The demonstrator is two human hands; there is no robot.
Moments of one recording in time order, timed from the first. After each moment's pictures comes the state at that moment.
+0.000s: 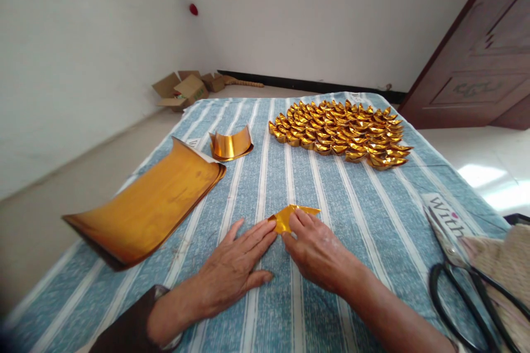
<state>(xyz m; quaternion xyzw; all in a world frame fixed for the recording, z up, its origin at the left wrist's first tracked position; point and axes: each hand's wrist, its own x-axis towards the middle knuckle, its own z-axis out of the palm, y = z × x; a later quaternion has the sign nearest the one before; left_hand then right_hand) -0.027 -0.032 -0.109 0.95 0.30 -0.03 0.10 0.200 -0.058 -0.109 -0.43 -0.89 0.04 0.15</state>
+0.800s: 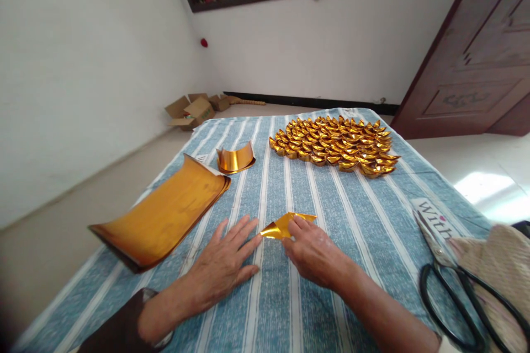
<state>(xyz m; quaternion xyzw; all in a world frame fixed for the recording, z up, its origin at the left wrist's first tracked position) -0.040 -0.029 -0.090 0.94 0.34 -0.04 -0.02 0.199 -0.056 -0.106 -0.44 -0.89 0.02 0.13</state>
